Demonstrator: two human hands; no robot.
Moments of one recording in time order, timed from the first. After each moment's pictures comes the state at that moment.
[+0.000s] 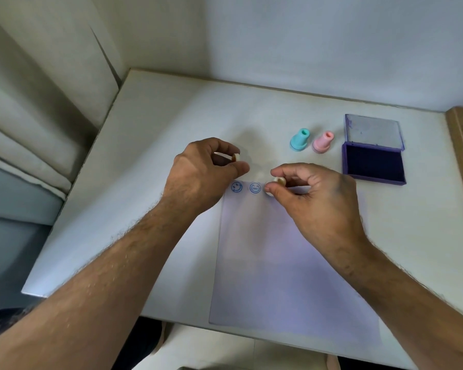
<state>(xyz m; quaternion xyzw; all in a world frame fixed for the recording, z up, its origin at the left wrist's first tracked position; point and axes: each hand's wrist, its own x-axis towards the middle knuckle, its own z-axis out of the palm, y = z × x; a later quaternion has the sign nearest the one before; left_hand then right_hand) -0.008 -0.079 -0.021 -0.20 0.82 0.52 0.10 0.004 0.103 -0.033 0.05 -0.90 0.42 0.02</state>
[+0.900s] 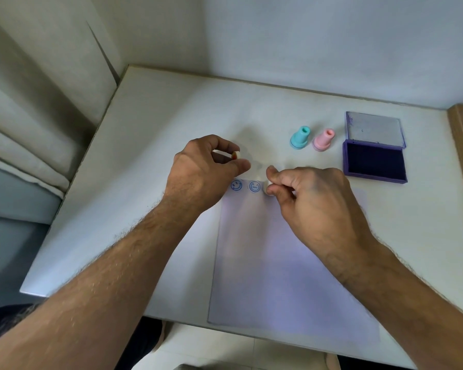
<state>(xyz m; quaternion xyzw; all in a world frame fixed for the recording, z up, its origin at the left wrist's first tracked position) -0.009 -0.075 -0.021 -0.22 0.82 0.52 0.09 0.005 0.103 -0.030 0.16 -0.94 0.30 0.03</state>
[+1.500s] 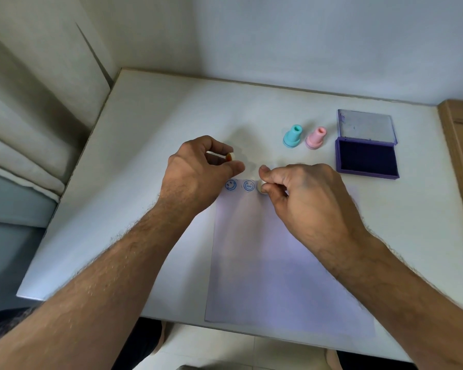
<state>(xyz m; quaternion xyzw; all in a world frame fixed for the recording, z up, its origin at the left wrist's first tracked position) -0.007 -0.074 -0.023 -0.22 0.83 0.51 0.08 0.005 0.104 -0.024 0.18 -0.95 0.25 0.02</state>
